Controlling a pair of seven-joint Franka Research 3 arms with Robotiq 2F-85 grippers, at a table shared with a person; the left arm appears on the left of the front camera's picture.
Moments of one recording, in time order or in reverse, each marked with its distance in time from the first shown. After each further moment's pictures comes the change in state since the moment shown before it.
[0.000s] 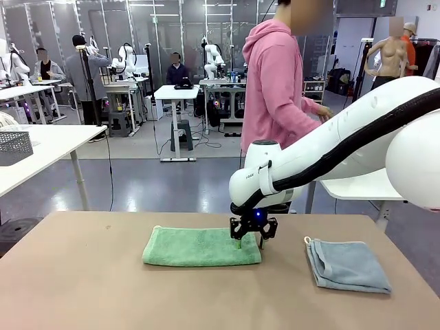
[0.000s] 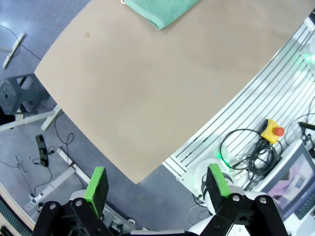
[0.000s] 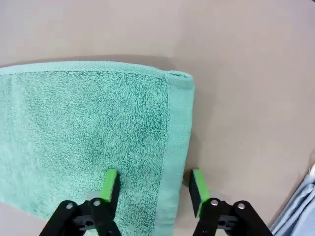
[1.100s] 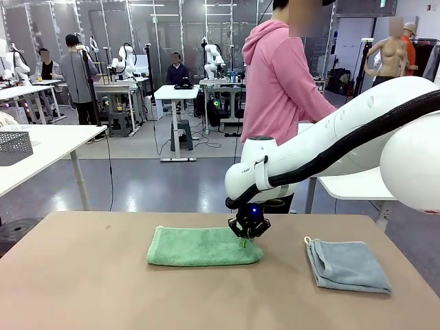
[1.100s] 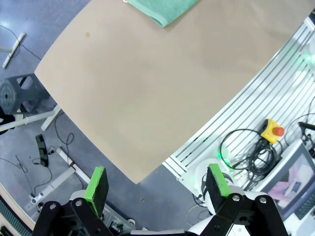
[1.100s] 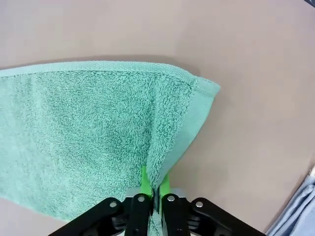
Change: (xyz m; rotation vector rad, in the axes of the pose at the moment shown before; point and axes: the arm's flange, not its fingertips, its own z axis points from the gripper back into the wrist) left arm 0.000 0.000 0.000 0.000 0.000 0.000; right arm 0.007 0.008 0.007 0.008 0.010 0.006
